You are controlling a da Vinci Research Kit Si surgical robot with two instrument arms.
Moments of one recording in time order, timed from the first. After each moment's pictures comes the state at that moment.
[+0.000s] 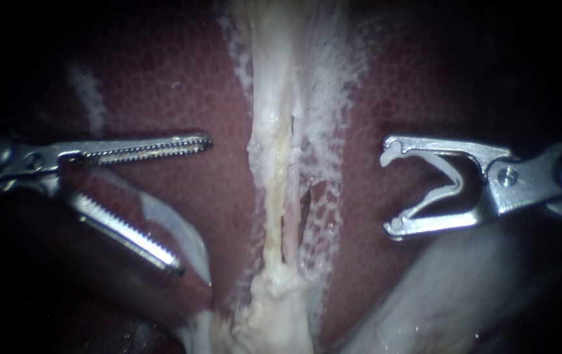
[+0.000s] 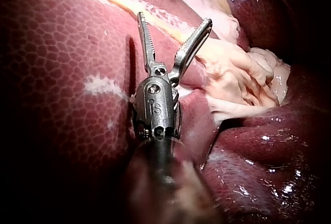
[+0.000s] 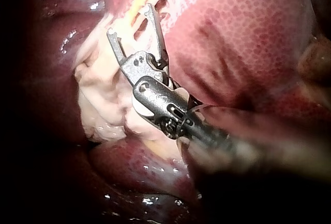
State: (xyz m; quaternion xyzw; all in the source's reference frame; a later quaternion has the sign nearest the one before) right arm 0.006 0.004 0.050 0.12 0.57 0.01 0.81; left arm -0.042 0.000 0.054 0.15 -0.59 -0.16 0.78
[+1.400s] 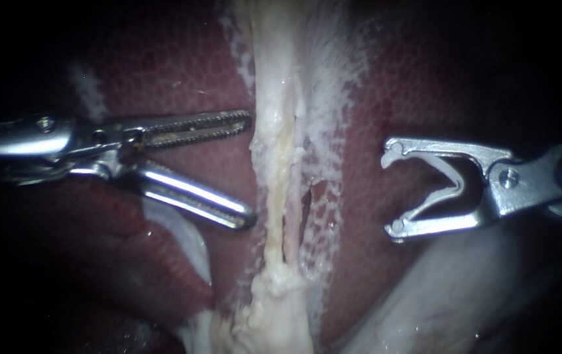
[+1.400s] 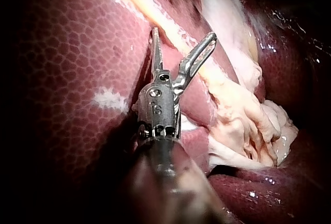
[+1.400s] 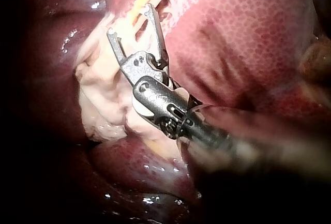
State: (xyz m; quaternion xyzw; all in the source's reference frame) right arm 0.006 0.003 0.050 0.12 0.57 0.01 0.81; left arm -0.047 0.002 0.058 0.16 -0.52 -0.30 0.78
